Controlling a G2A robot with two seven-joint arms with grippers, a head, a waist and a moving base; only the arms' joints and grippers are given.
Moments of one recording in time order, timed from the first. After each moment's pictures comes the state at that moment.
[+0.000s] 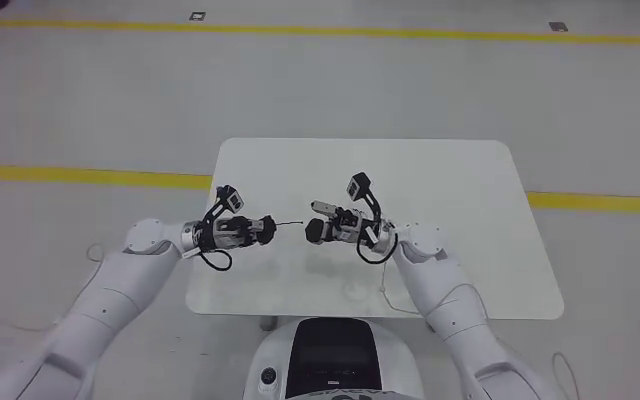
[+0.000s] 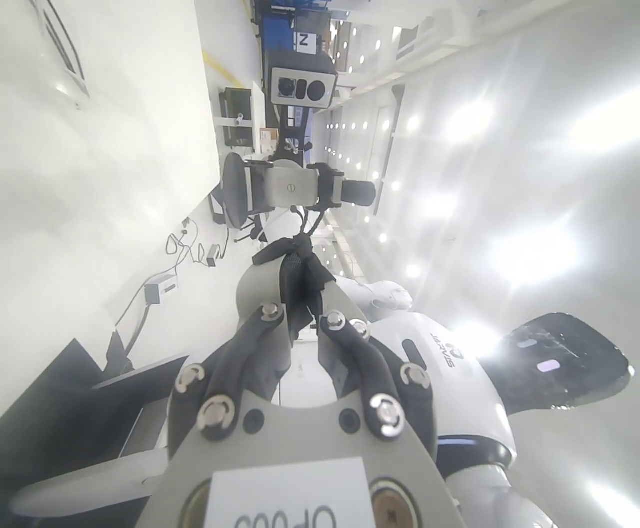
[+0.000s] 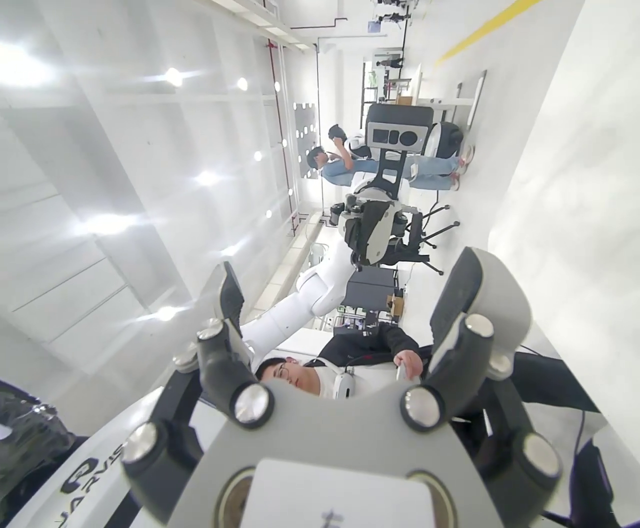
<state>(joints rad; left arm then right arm) 1.03 -0.89 -0.84 -1.08 -0.99 -0.34 -1.33 -1.19 -1.51 1.24 -1.11 0.32 -0.23 1.15</state>
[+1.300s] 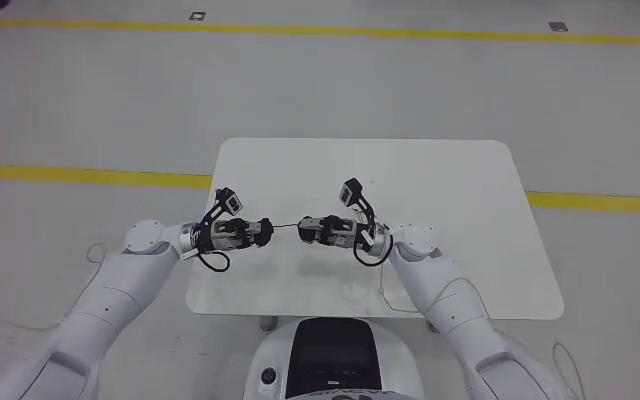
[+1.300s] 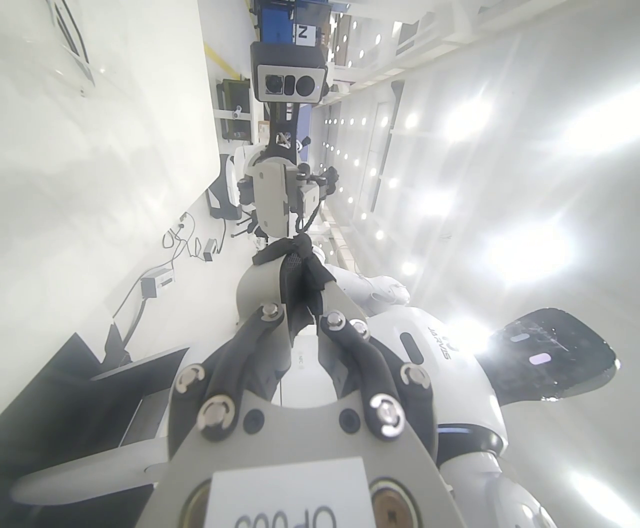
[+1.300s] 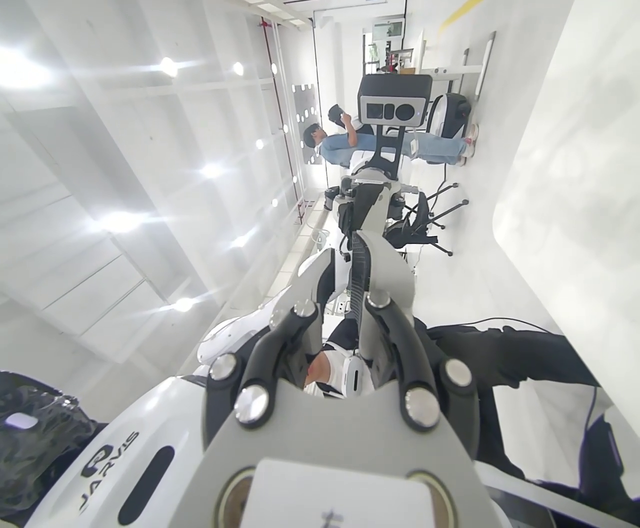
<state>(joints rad) 1.03 -0.91 -0.85 -1.03 -0.98 -0.34 -1.37 -1.14 -1.48 1.13 -1.03 0.40 -0.25 1.15</state>
